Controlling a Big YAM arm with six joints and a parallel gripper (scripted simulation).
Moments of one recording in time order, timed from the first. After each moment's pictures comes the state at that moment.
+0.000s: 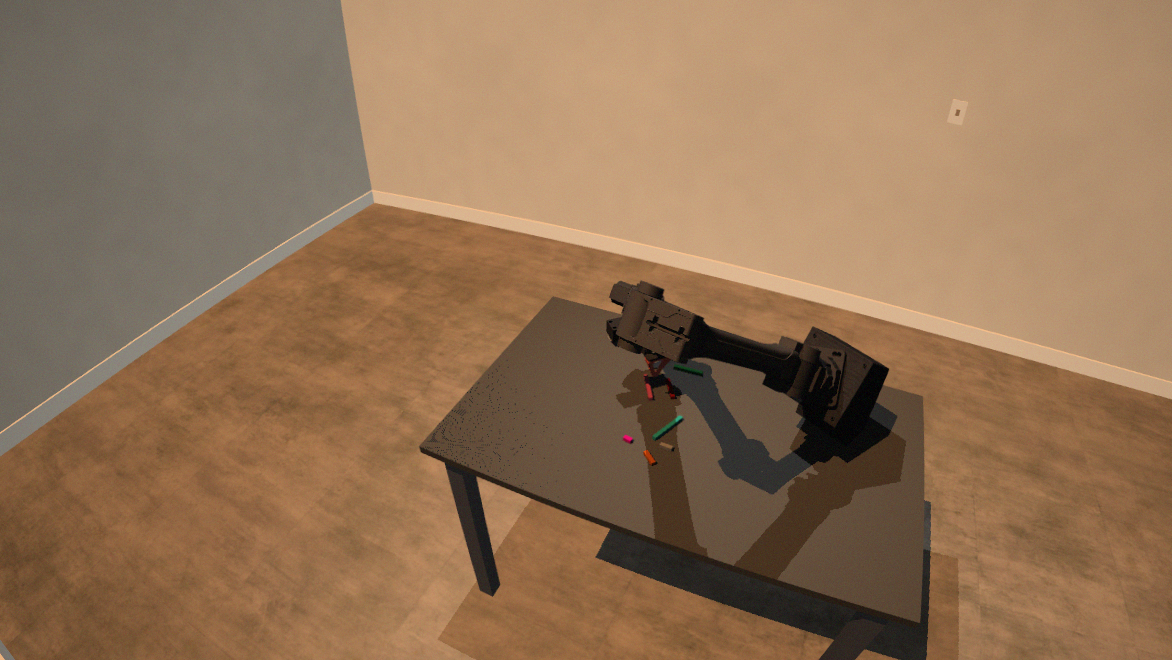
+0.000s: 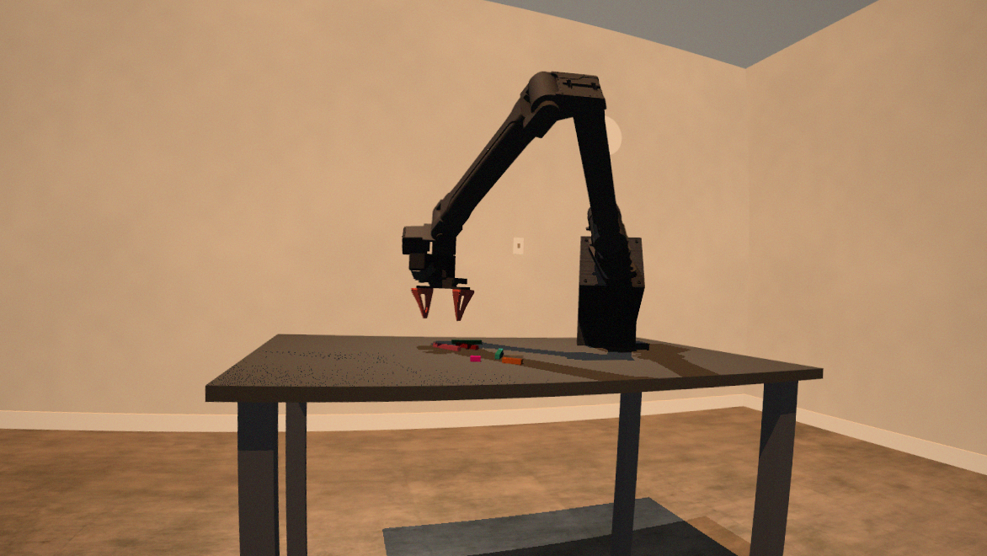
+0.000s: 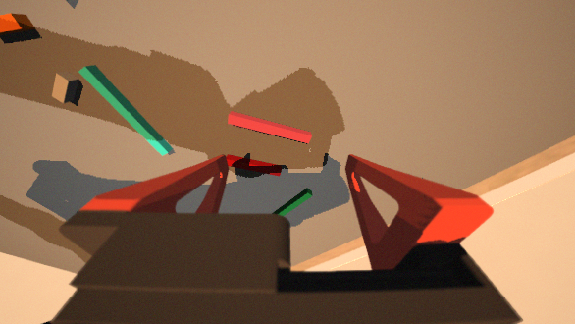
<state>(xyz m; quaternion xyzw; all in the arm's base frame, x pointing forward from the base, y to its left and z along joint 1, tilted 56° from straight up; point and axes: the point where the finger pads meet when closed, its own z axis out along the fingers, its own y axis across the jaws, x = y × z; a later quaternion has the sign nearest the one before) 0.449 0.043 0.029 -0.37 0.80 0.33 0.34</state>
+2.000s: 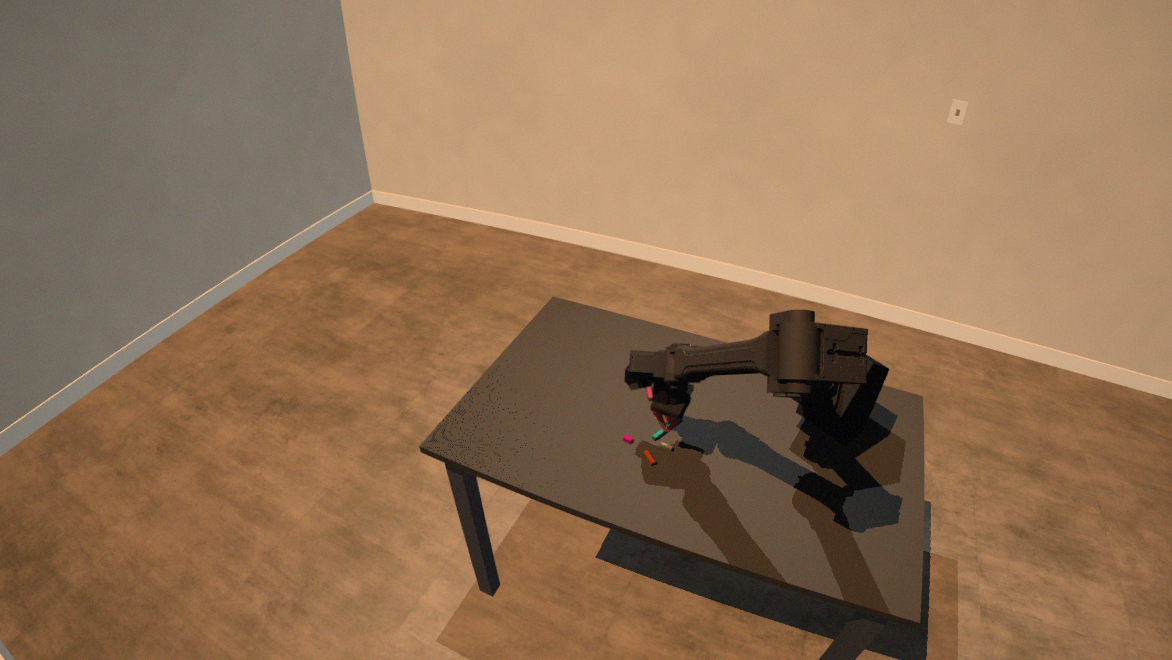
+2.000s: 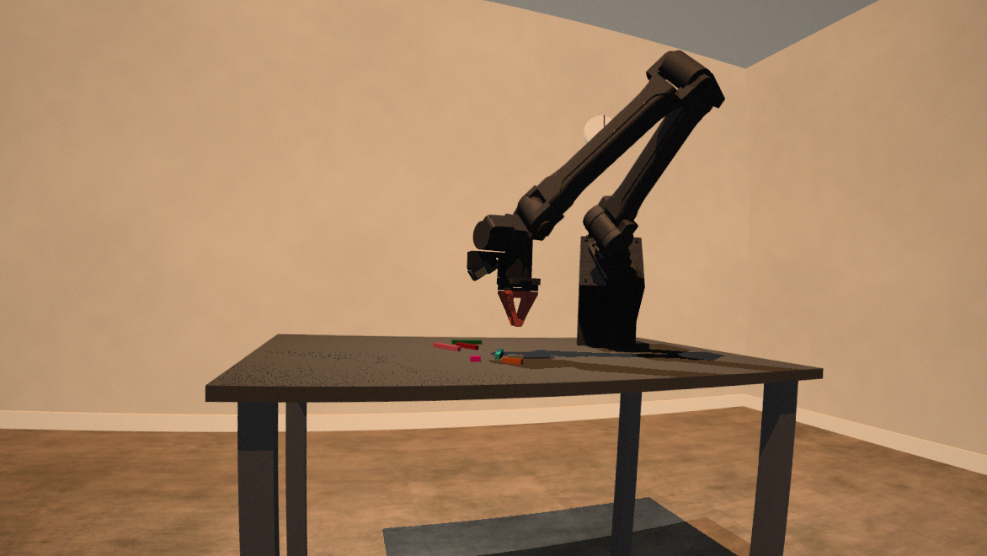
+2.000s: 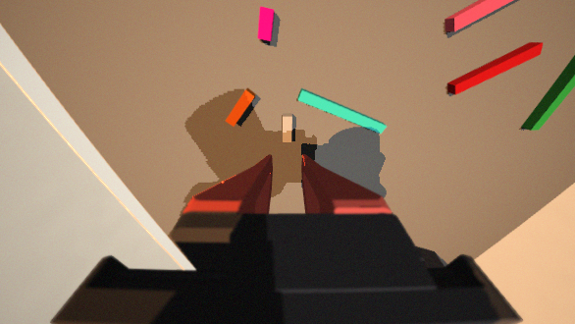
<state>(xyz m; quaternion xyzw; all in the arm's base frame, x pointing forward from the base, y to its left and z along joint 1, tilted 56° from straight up) 0.291 0.170 0.123 -0.03 0.88 0.43 0.19</state>
